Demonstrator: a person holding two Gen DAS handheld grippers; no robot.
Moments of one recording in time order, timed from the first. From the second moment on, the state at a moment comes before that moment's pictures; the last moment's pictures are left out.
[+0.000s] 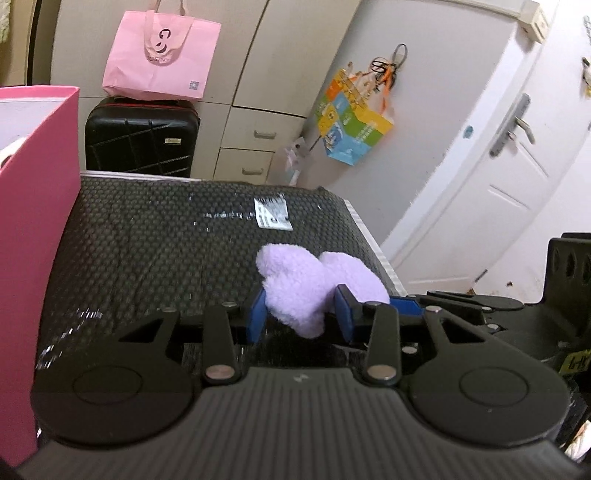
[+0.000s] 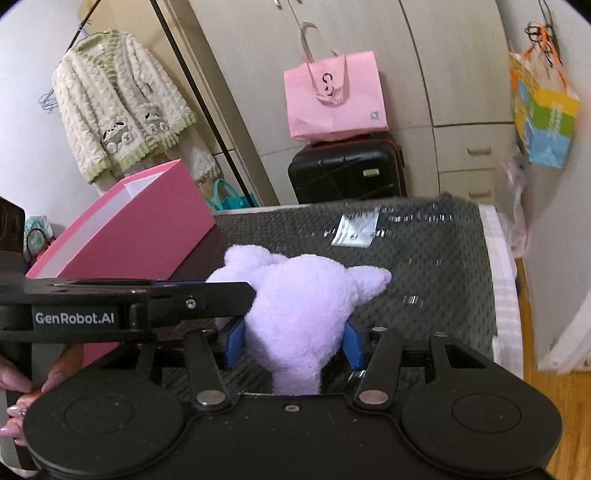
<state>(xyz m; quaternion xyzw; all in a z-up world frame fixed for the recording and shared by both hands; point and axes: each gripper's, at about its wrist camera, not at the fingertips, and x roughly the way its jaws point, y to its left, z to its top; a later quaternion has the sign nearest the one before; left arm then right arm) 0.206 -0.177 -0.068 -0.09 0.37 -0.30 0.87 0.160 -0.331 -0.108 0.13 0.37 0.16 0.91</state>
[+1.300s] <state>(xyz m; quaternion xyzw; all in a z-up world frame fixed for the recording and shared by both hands) 0.049 0.003 -0.023 -0.06 0.37 -0.37 0.85 0.014 -0.181 -0.063 0.13 0.37 0.25 0.88</state>
